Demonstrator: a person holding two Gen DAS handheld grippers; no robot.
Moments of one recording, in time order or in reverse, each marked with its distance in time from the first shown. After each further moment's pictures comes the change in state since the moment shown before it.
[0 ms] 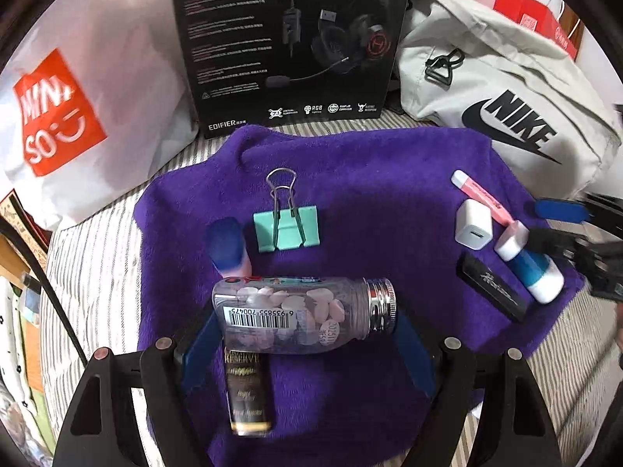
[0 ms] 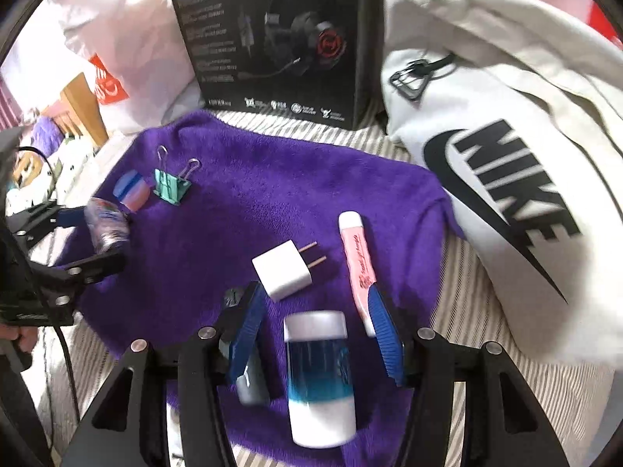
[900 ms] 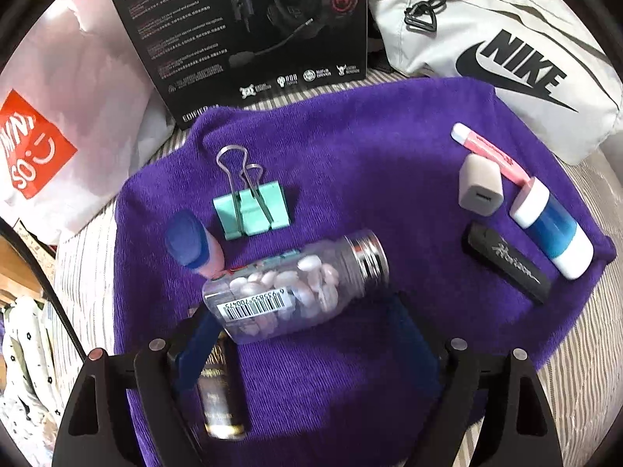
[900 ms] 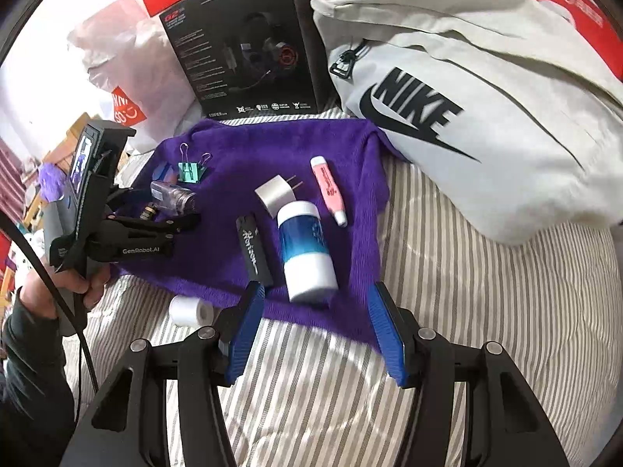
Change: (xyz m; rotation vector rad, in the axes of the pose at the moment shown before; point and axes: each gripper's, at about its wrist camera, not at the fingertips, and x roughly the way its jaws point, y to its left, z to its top) left arm 0.020 -0.034 -0.006 0.090 0.095 0.100; right arm -0.069 -0.020 -0.080 0.159 -0.046 0.030
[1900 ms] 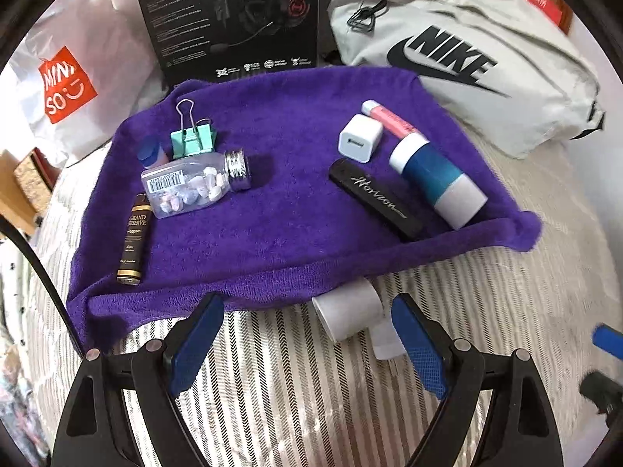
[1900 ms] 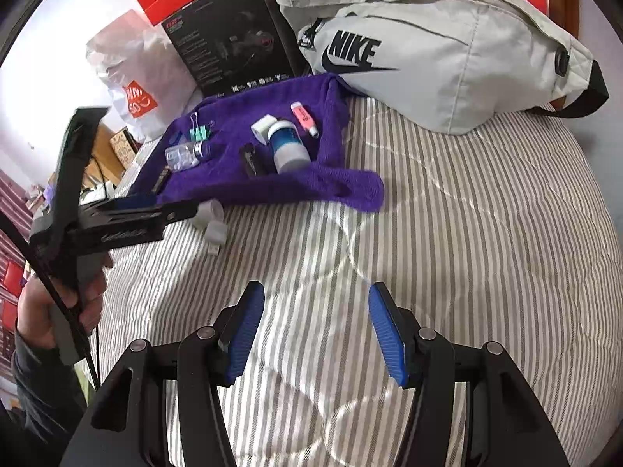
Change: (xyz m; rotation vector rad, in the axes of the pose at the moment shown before) left arm -0.060 -0.083 -0.054 -0.160 -0.008 -0.011; right arm -0.062 -0.018 -0.102 0.106 0.032 0.026
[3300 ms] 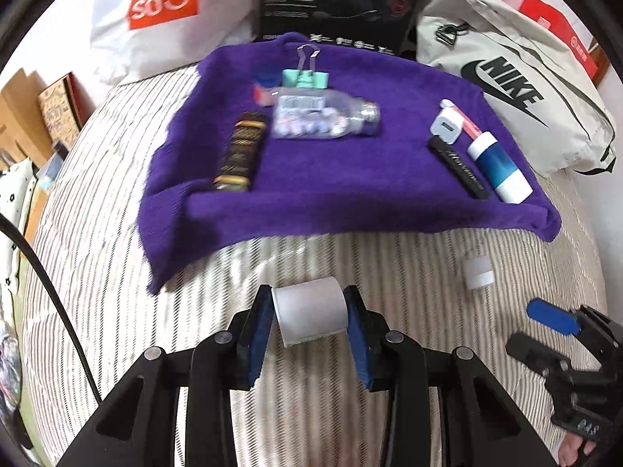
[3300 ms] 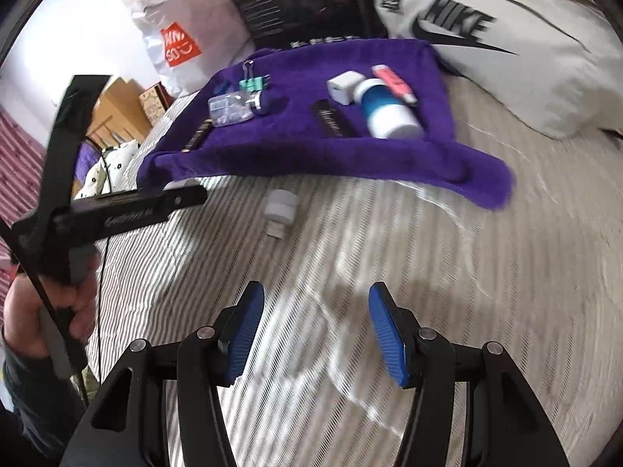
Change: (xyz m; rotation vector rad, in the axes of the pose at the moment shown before) left arm -0.018 0.099 -0.067 -0.185 0.033 -0.063; right arm 0.072 0.074 0.010 -0.129 0.080 0.076
